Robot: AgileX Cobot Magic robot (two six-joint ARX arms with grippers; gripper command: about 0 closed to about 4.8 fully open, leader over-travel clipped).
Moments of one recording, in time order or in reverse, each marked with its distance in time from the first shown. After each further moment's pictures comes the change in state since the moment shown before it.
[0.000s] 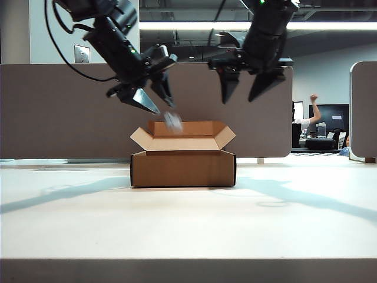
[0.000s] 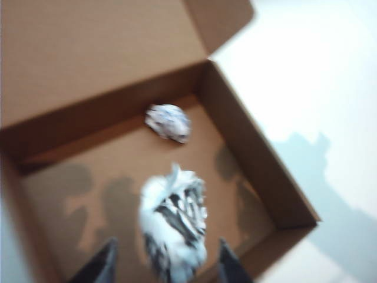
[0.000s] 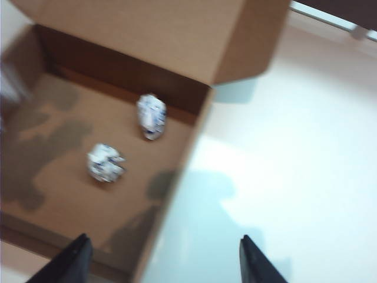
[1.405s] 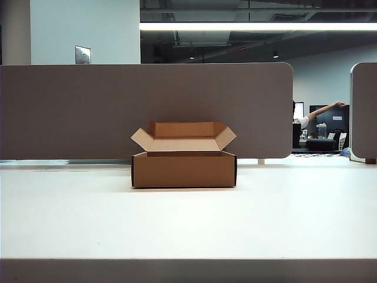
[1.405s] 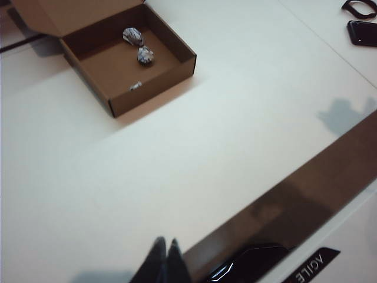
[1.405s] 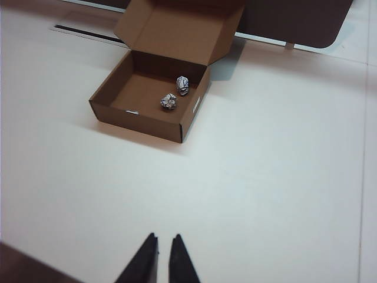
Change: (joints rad) left arm -0.198 -1.142 -0.241 -0.823 -0.200 0.055; right arm -0.029 -1.149 -0.322 -0.593 -0.118 0.066
